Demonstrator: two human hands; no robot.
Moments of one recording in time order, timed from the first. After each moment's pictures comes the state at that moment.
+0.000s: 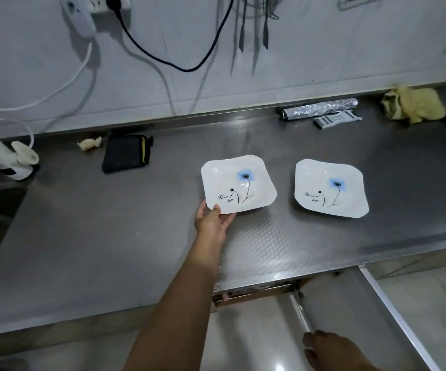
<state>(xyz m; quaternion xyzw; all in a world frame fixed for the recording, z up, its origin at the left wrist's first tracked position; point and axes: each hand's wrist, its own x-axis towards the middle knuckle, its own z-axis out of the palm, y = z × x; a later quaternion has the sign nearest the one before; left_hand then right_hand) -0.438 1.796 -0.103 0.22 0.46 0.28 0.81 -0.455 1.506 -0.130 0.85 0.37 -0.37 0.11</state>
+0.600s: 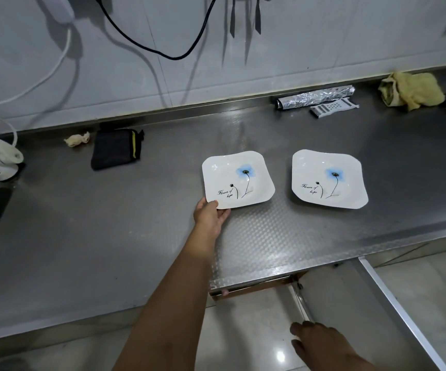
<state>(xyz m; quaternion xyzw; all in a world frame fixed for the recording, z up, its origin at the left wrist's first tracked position) -0.421 1.807 -0.115 0.29 0.50 0.21 0.79 -0.460 1.521 -0.145 0.84 0.39 -0.36 0.12</state>
